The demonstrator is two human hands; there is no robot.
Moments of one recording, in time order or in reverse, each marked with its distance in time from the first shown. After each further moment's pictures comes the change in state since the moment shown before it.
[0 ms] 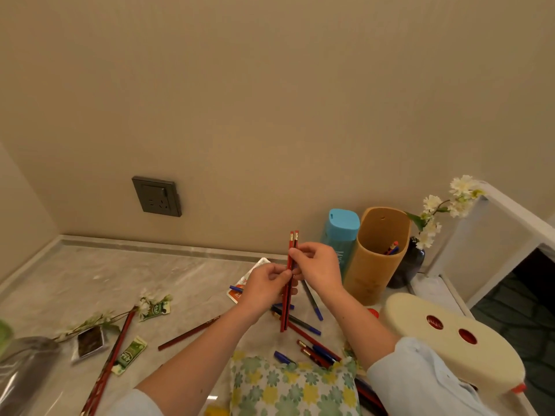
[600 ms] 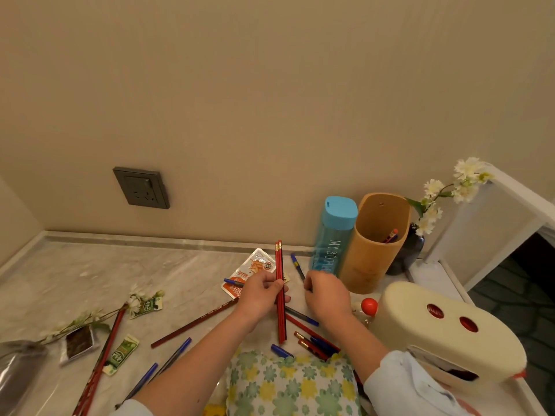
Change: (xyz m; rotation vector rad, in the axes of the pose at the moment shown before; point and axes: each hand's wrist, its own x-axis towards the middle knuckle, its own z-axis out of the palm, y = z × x) left_hand 0.010 -0.036 0.005 0.029 0.045 -0.153; right_hand -0.011 0.072 0.000 -0.840 -0.099 0.012
